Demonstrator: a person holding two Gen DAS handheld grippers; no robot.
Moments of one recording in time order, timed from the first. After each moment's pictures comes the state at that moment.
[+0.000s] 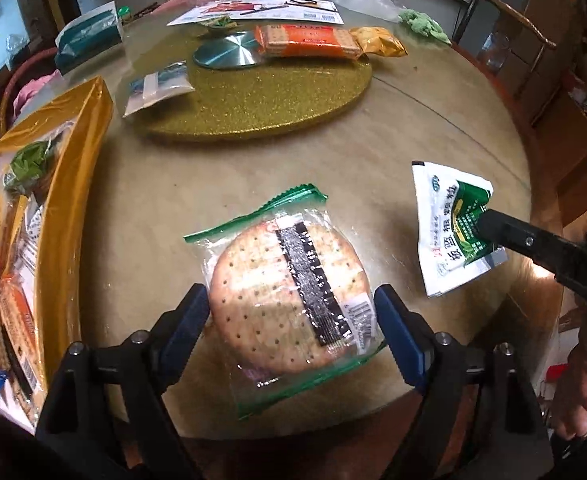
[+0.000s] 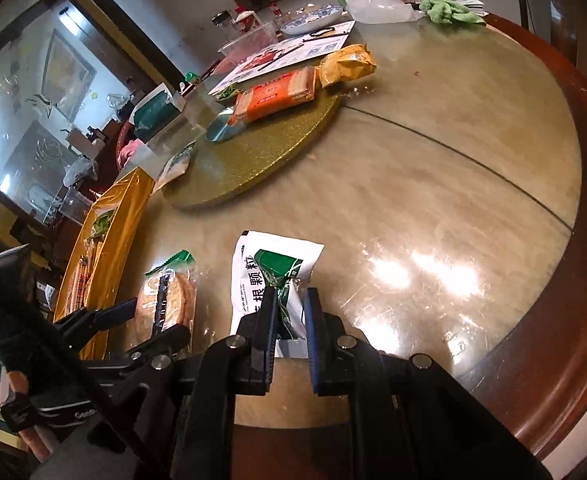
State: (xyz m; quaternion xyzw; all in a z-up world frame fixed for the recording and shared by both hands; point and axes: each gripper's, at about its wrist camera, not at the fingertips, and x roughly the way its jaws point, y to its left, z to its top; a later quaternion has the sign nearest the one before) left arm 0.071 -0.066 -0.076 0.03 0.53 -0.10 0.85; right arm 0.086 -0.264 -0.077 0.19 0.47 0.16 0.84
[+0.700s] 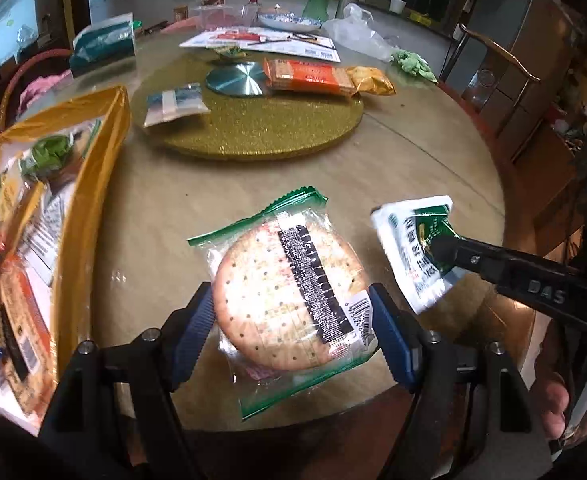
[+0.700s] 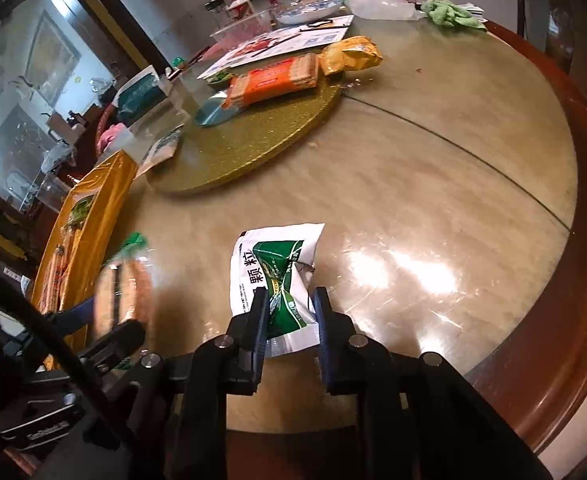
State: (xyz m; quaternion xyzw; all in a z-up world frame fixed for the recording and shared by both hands) left arm 0.050 -0.047 -0.062 -0.02 0.48 -0.12 0.87; right arm 0.084 -0.238 -0.077 0.15 0.48 0.15 0.85
